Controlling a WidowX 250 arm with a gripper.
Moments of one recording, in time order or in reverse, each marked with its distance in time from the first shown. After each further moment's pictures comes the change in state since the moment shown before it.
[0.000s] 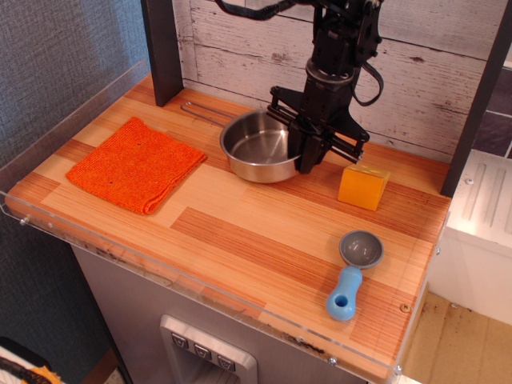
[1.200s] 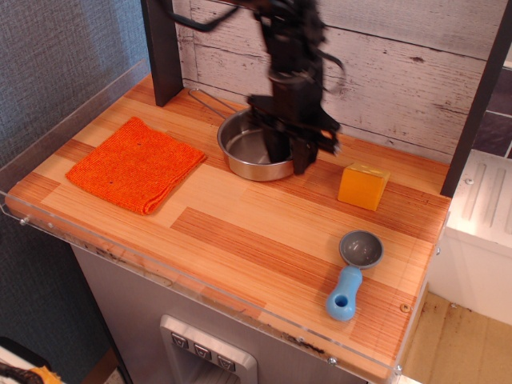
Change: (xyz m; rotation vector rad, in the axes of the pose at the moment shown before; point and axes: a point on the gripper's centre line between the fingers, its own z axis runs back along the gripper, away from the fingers) arm -0.007 0.023 0.003 -0.217 -0.155 0.027
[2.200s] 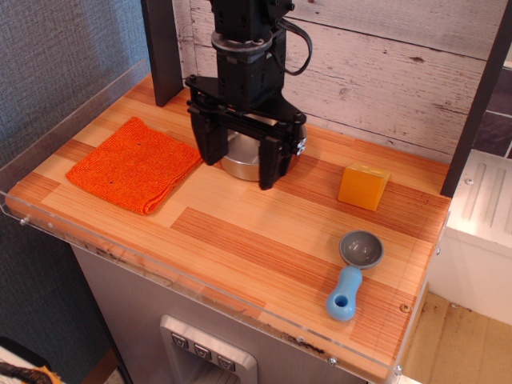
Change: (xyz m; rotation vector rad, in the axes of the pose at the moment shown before) arm -0.073 -0.022 0.069 0.056 0.139 0.041
